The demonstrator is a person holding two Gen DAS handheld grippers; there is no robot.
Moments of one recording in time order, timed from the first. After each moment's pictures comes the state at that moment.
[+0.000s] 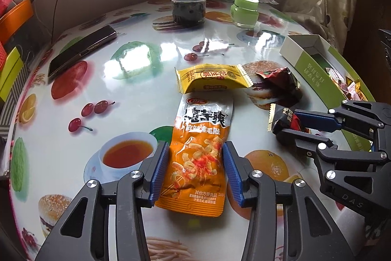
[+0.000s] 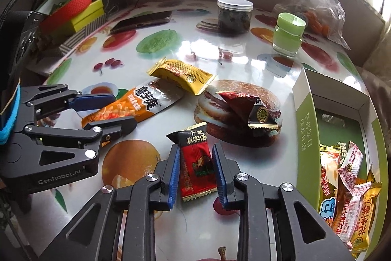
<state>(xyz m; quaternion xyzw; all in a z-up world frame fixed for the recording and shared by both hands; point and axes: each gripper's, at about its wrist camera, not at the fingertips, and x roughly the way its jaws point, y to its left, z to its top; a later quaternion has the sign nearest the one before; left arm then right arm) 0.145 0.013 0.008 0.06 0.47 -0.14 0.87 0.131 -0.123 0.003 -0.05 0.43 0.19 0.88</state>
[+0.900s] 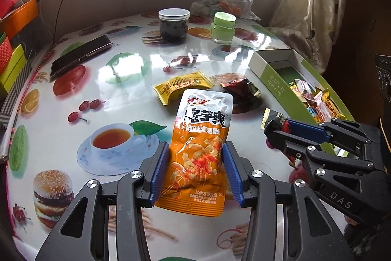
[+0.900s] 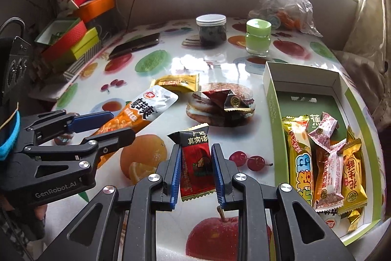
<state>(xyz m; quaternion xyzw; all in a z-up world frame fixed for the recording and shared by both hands) 0.103 -0.005 0.043 0.02 0.44 -0.16 0.88 0.087 -0.153 0.029 0.02 0.40 0.17 0.90</state>
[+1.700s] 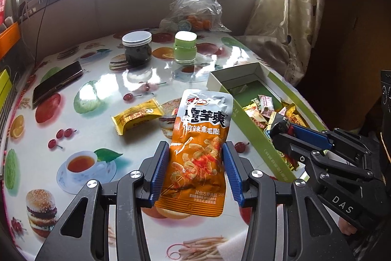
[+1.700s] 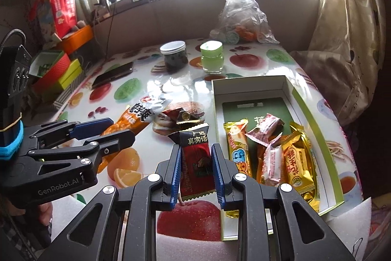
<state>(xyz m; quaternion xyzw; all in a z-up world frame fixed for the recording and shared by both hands) 0.100 -0.060 0.074 0.03 0.42 -0.20 0.88 0.055 -0.213 0.061 0.06 0.36 0.10 0.93</state>
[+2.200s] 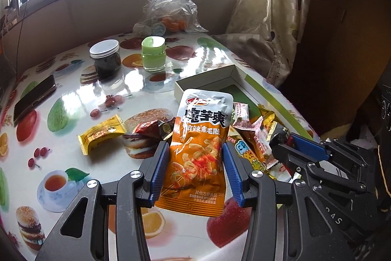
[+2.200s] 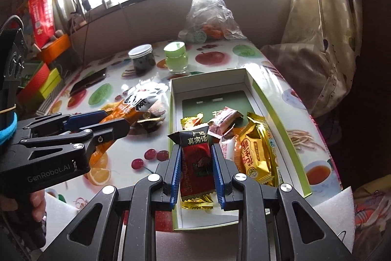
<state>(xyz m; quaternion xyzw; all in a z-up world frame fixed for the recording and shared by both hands) 0.112 -0.109 0.077 0.04 0.42 -0.24 0.87 0.044 -0.257 0.056 0.07 0.36 0.03 0.93</state>
